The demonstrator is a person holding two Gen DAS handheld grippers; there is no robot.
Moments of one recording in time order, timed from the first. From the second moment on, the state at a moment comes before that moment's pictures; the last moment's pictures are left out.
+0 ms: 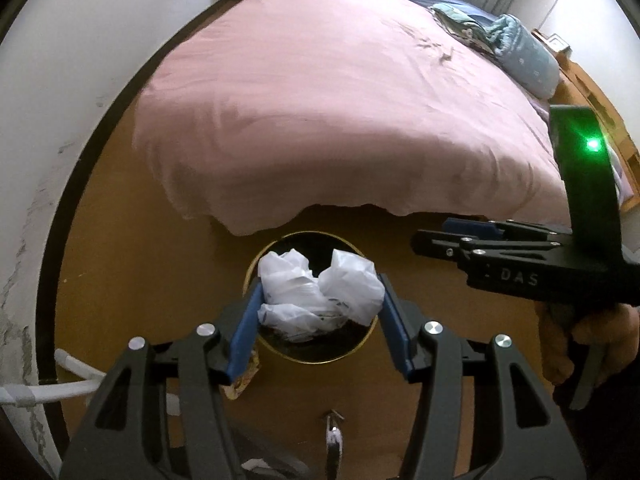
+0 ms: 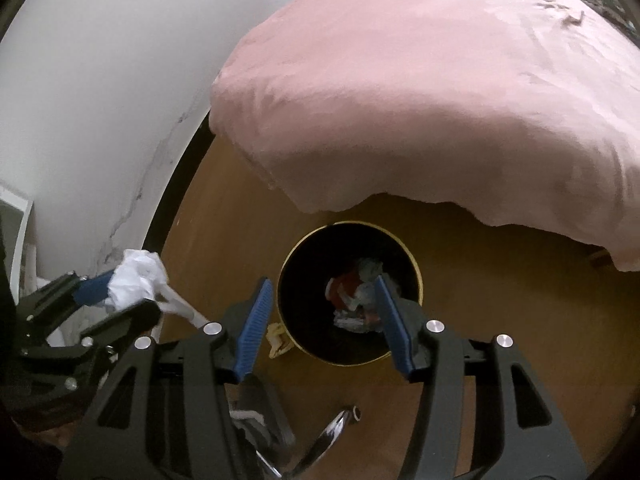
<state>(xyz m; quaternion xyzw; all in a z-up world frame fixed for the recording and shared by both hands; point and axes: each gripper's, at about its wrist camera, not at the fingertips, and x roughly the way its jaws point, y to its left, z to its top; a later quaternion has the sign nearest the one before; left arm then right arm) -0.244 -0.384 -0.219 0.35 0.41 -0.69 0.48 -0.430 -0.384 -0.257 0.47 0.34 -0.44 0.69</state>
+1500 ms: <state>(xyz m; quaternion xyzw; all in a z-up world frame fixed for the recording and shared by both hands) 0.112 0.188 -0.006 0.06 0.36 -0.15 0.92 0.044 -0.059 -0.022 0.09 0.32 -0.01 0.94</state>
